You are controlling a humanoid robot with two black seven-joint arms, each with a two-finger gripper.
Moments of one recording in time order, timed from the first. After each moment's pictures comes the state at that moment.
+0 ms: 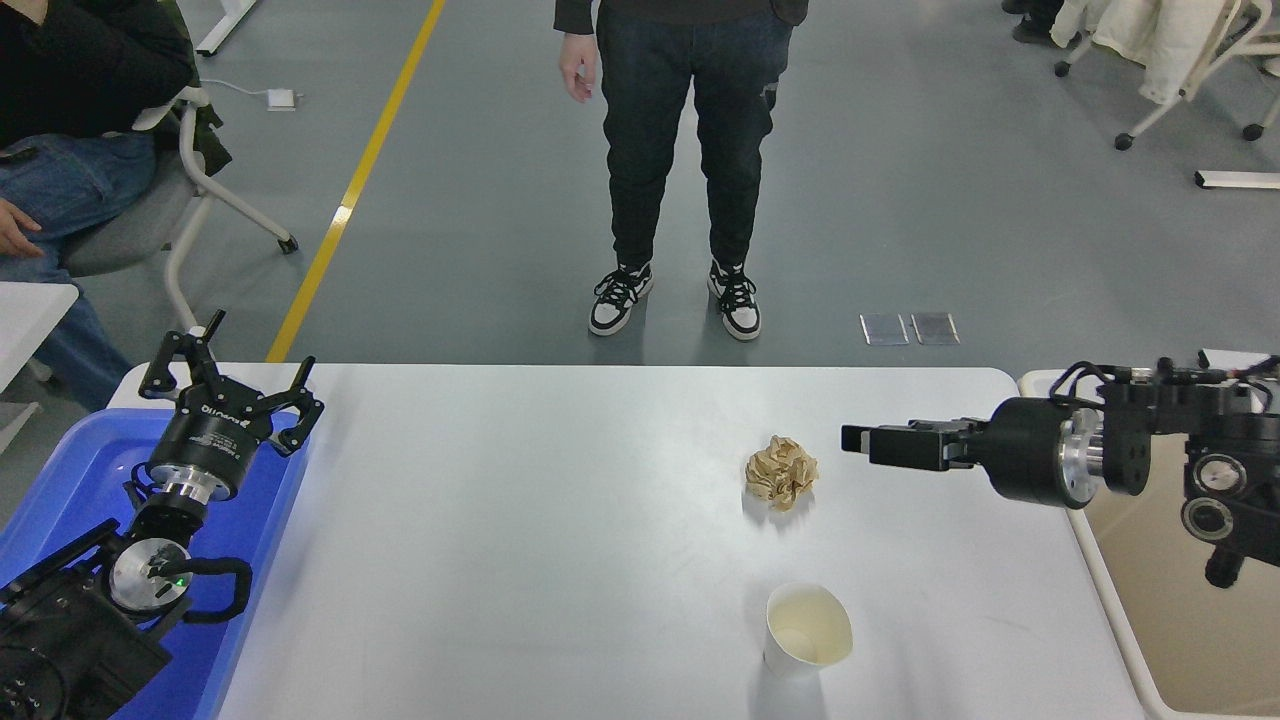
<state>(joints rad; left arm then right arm) -0.54 0.41 -0.75 -0.43 -0.19 -0.70 -0.47 1.21 -0.88 -0.21 1.60 -1.27 0.08 0.12</state>
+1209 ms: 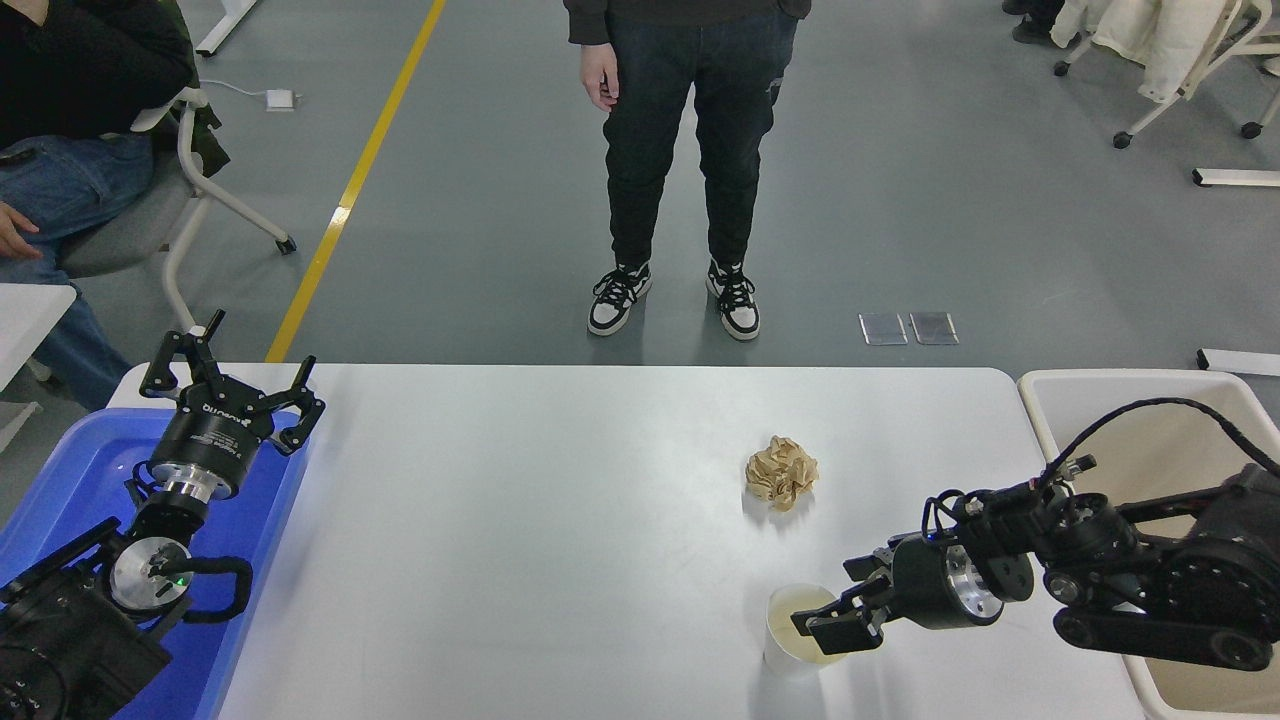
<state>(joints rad) -0.54 0.41 -0.75 -0.43 -0.19 -0.70 -0.47 1.17 -0.59 -0.48 1.39 -1.45 0.00 0.19</state>
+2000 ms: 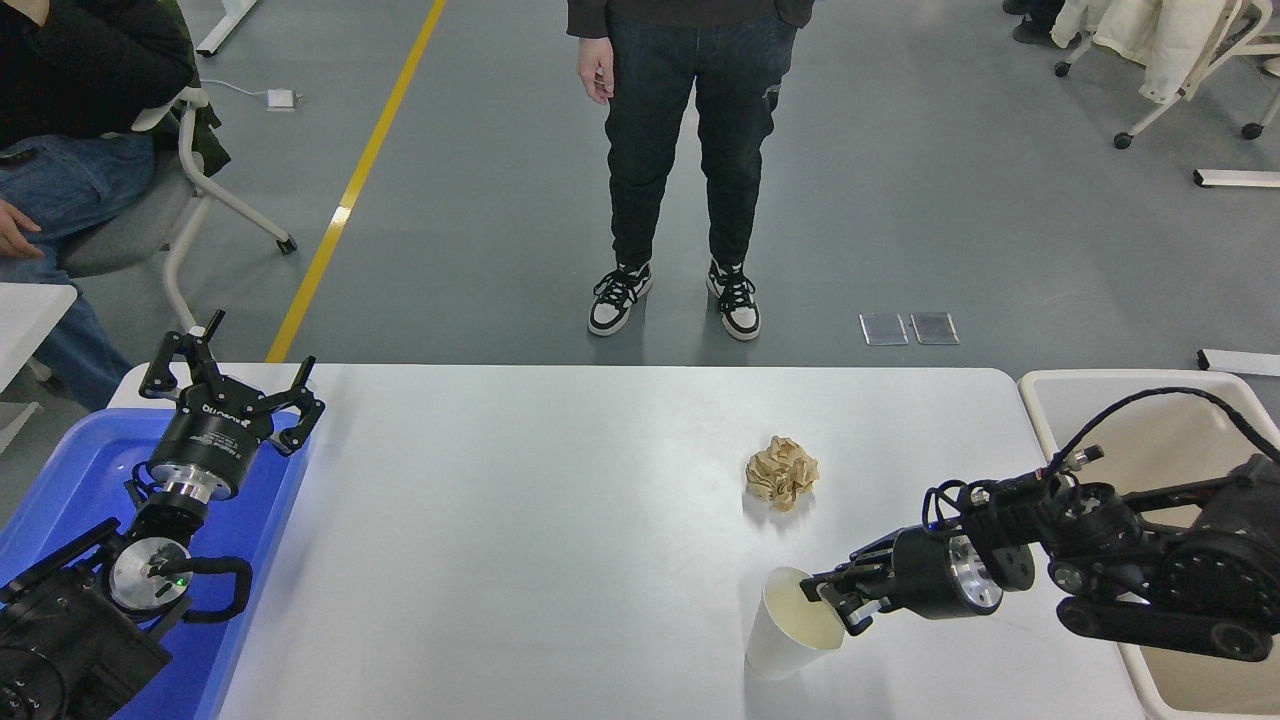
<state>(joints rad) -0.54 0.41 -0.75 -0.43 -0.19 -0.70 -0.47 1.20 -0.61 -0.48 1.39 -1.46 -0.02 0.27</state>
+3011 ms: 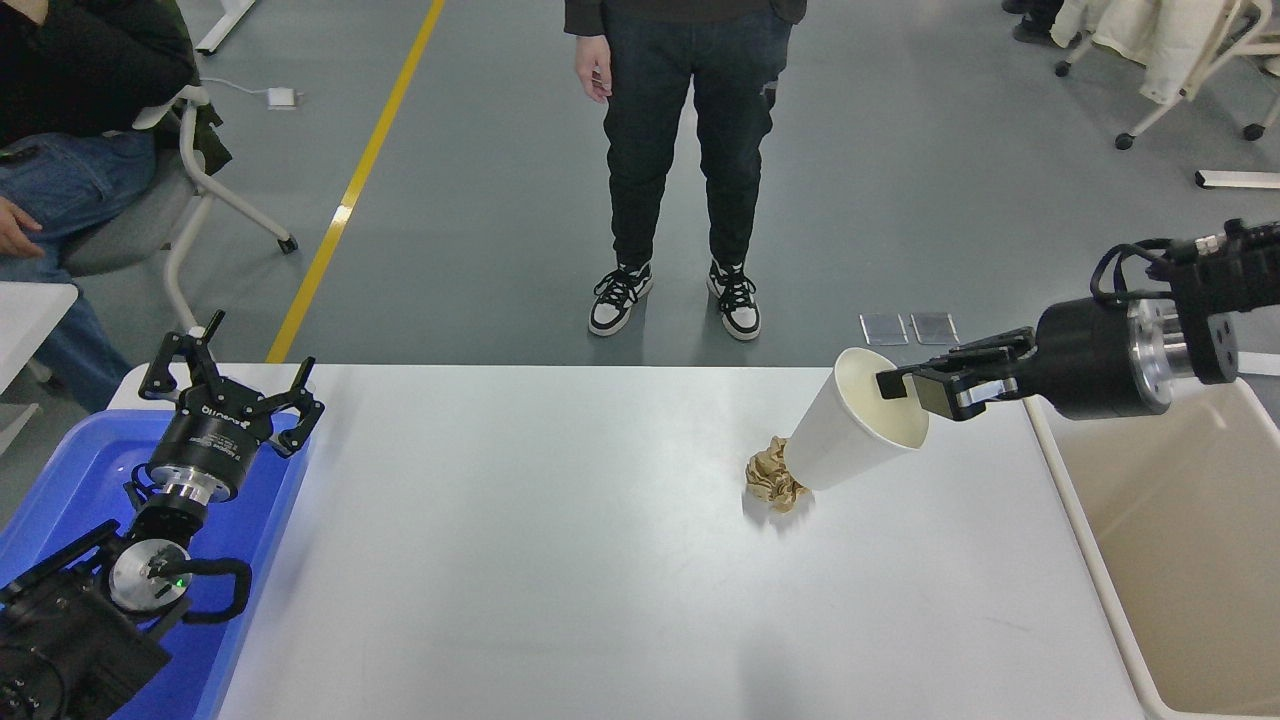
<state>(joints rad) -0.54 0.41 -0.75 -0.43 -0.19 -0.70 -0.47 1.65 -1.08 -0.27 1.68 -1.25 0.38 0.31</state>
